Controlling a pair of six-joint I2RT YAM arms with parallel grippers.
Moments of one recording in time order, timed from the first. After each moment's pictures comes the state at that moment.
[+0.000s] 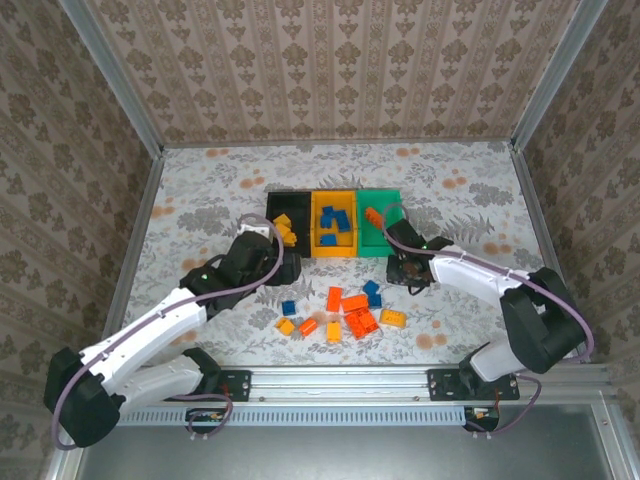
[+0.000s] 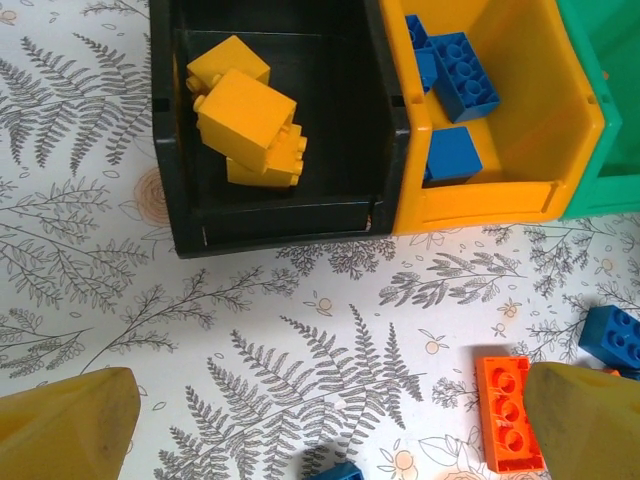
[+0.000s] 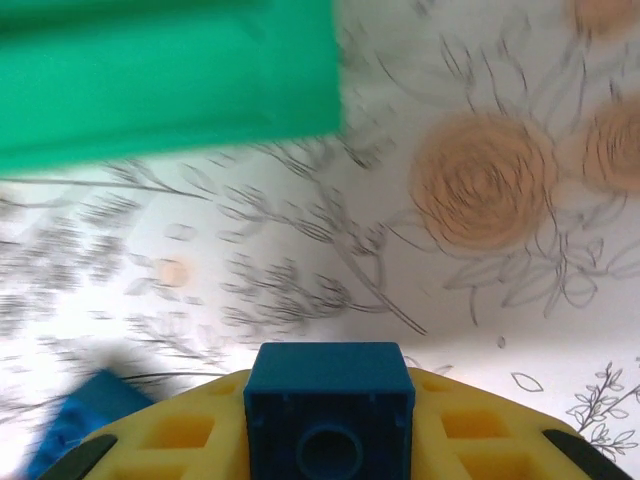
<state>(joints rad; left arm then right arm) -0.75 0.99 0.72 -0.51 -0.20 -0.54 0.52 1.46 0.85 -0.60 0.14 0.66</state>
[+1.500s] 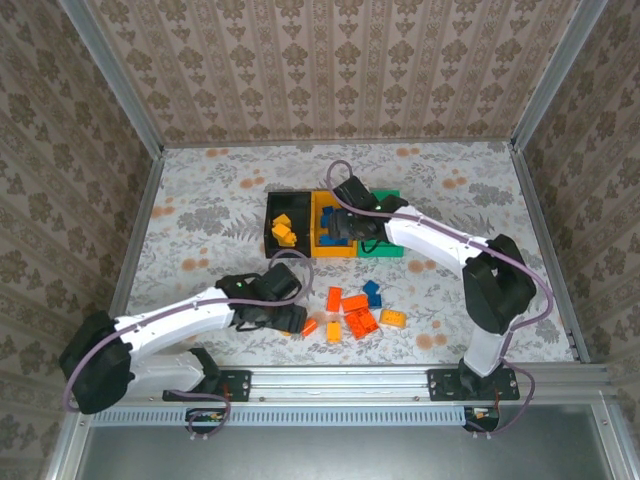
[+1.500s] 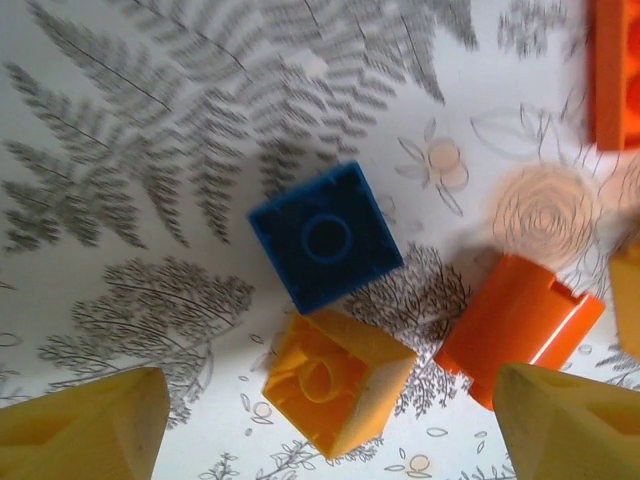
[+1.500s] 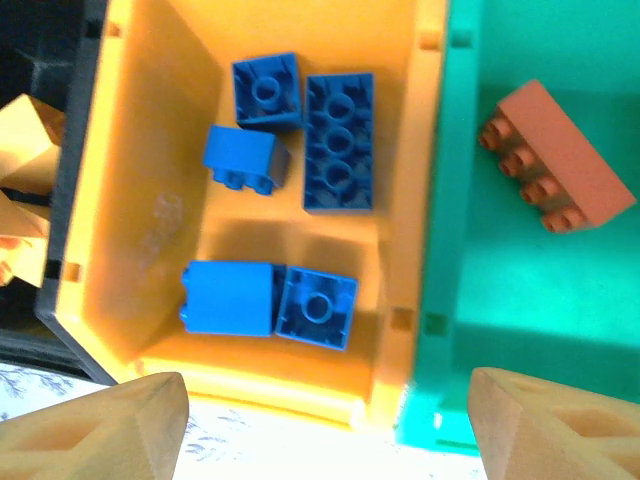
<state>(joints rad) -0.97 1.18 0.65 -0.74 -0.04 -0.61 0.64 1.77 1.37 -0.62 0.19 0.56</state>
